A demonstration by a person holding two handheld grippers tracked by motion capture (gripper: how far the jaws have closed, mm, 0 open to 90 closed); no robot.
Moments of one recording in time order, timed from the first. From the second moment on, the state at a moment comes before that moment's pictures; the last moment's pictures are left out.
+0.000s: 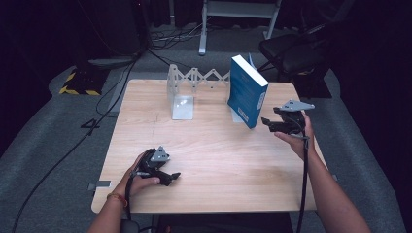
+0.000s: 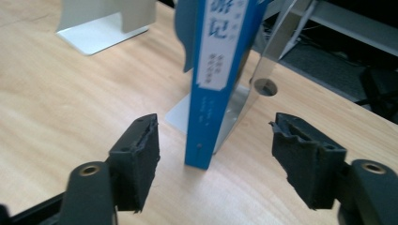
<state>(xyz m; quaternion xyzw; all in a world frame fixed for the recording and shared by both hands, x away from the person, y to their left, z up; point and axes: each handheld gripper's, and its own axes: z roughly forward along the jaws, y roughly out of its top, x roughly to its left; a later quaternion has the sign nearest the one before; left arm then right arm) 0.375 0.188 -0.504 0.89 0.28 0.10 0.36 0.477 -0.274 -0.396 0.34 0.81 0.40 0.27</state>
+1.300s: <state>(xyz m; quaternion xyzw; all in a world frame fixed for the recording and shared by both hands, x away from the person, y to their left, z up) 0.374 0.188 -0.504 0.89 0.28 0.10 0.36 0.384 -0.339 -0.460 0.30 0.86 0.32 0.24</state>
